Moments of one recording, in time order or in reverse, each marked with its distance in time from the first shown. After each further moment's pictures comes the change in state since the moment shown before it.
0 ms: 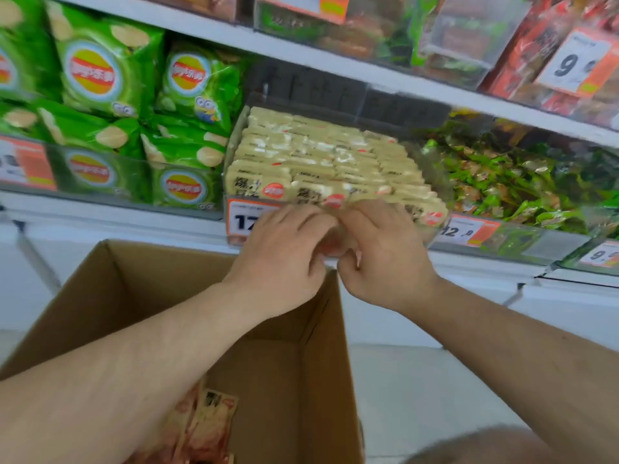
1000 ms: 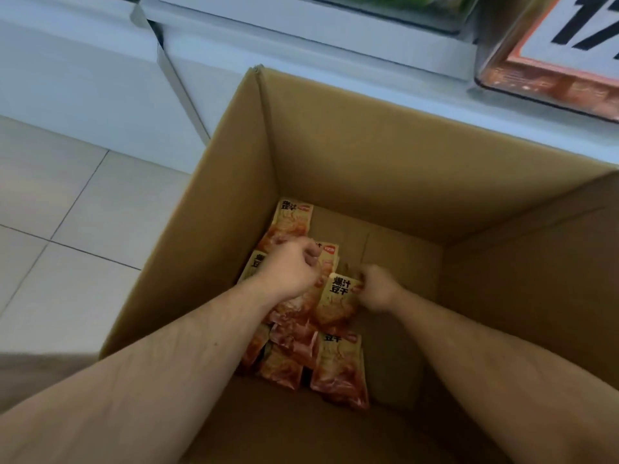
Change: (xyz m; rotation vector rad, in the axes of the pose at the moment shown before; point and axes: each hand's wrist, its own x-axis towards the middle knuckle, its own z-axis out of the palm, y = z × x) left_hand -0.234 -0.156 0.050 -0.334 -0.627 -1.274; right_hand -0.138 -0.148 0.333 0.487 -1.333 0.596
